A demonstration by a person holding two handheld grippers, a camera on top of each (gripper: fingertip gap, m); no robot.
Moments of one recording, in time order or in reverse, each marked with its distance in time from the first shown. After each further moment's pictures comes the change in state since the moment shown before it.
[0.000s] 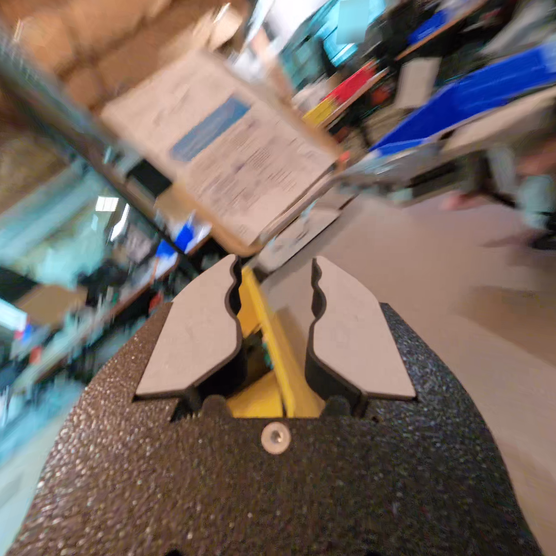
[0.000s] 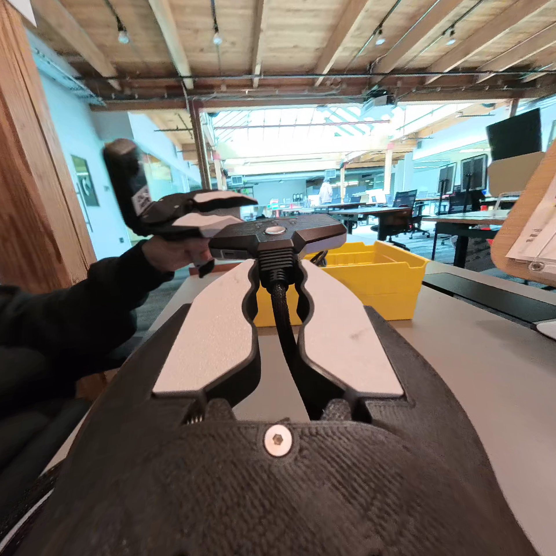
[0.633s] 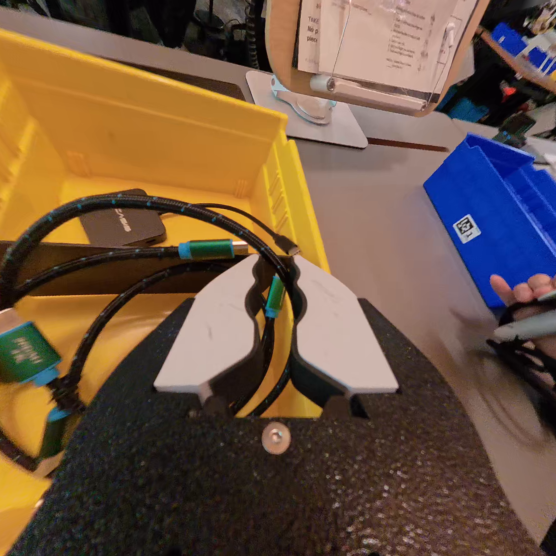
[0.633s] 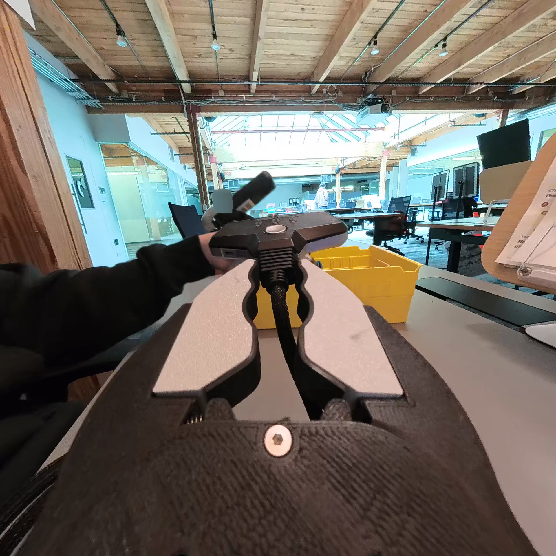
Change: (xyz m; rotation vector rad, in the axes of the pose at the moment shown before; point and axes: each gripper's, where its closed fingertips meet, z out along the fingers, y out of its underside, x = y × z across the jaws) left arm -0.038 0.119 0.066 -0.475 0.156 -0.884; right arm 0.002 -0.004 -0.003 0.014 0.010 -0.017
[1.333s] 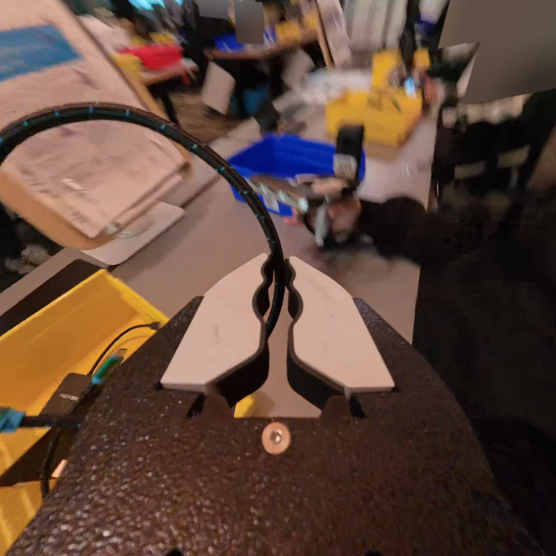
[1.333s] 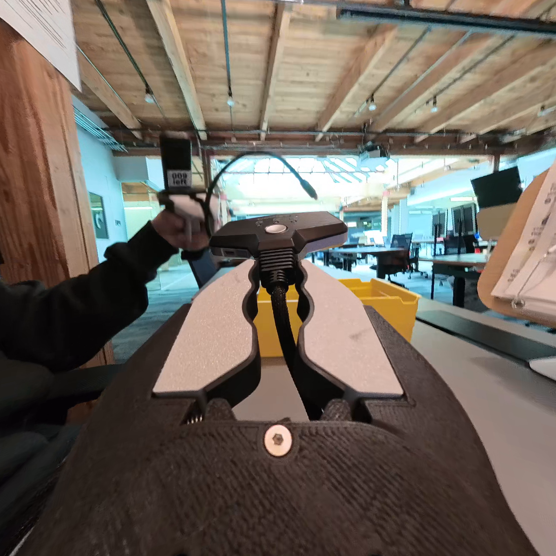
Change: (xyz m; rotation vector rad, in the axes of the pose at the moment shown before) left arm 0.151 -0.009 -0.149 0.080 0.558 0.703; right arm -0.004 -0.023 -0.012 0.140 -0.028 -0.009
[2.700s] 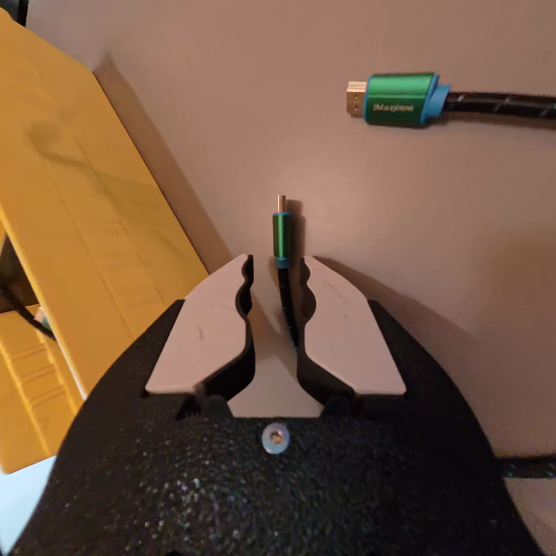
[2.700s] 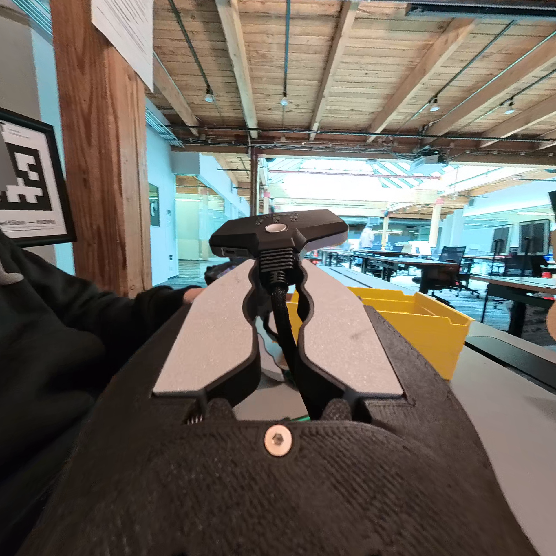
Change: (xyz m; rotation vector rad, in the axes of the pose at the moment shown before) left arm -0.027 0.209 0.096 -0.921 -0.525 0.064; right arm -0.030 -0.001 -0.001 -0.004 -0.181 -0.014
